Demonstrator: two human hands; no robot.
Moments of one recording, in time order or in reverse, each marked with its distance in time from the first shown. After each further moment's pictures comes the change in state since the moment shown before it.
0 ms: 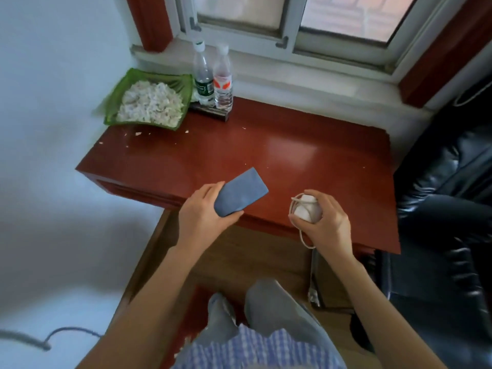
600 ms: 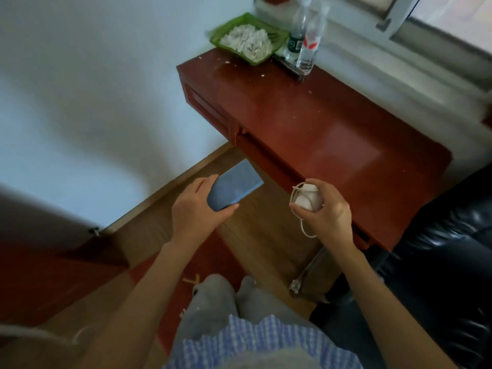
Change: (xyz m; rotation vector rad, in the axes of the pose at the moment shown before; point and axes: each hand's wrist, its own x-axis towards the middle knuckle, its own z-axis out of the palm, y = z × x) left_hand -0.242 0.150 -0.012 0.156 0.289 -0.499; right_hand -0.094 0.053 -0.079 0.186 -0.362 -0.398
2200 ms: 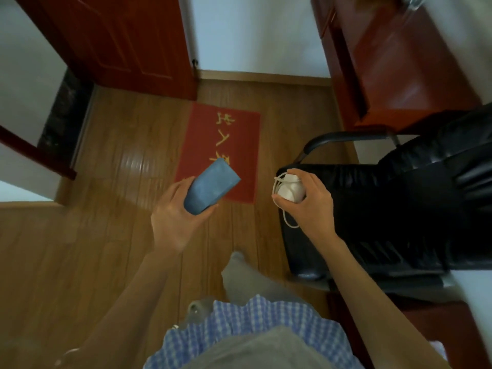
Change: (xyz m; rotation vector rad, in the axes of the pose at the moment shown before) left_hand -0.736 0.427 0.055 0.011 0.476 -0.693; right_hand -0.510 0.195 -0.323 0.124 -0.559 -0.522
